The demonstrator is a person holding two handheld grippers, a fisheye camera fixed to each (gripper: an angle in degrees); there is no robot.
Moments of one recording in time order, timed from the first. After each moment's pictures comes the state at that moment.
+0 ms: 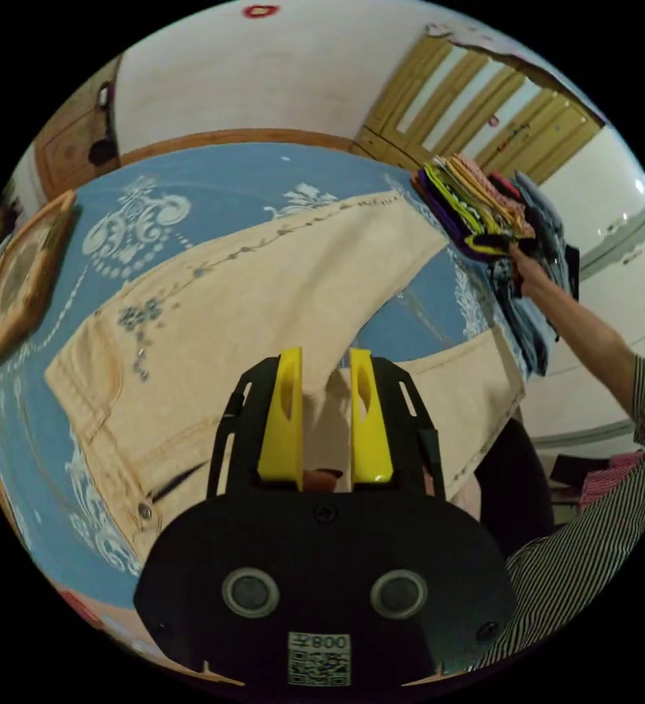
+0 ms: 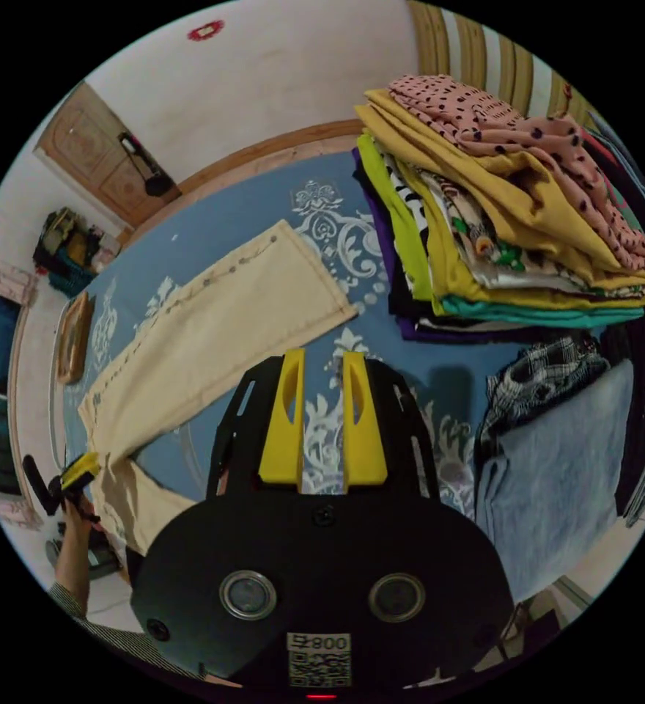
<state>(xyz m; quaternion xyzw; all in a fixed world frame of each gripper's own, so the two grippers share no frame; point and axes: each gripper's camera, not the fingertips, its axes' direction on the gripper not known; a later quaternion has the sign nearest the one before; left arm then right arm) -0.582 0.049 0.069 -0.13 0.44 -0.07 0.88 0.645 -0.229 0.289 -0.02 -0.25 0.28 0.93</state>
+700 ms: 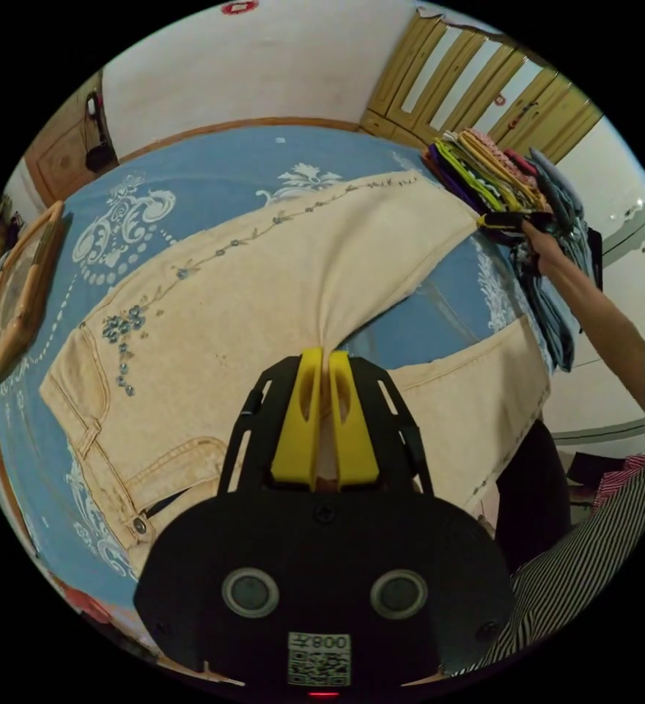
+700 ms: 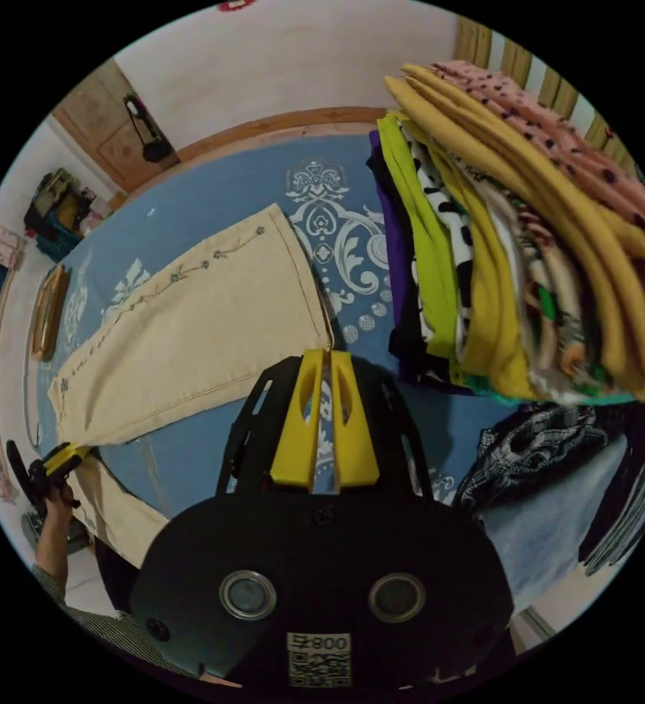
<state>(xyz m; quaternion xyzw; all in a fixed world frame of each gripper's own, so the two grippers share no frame) -0.518 -0.012 0.092 -0.14 0.42 -0.07 0.89 0.580 -0.341 0.306 -0.03 -0.23 0.19 0.95</state>
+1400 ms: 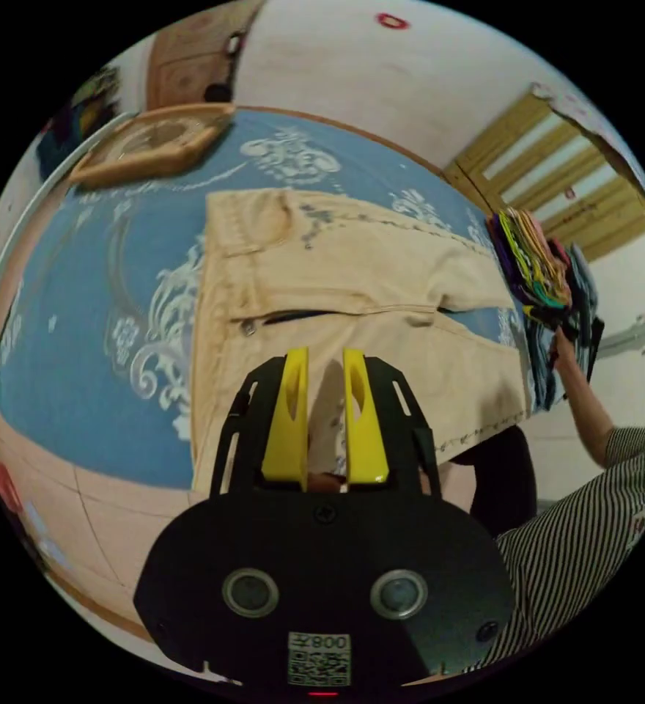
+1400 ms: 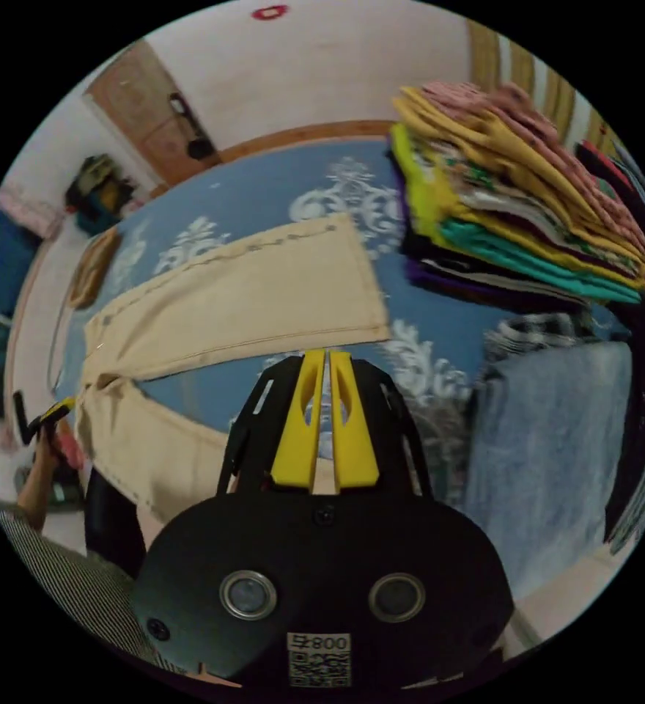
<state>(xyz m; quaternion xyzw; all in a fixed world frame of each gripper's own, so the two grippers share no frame) -0.664 0.111 0.082 -0.20 0.38 -0.26 0.86 0.381 -0.350 0.274 0.02 -0.31 0.12 0.94</state>
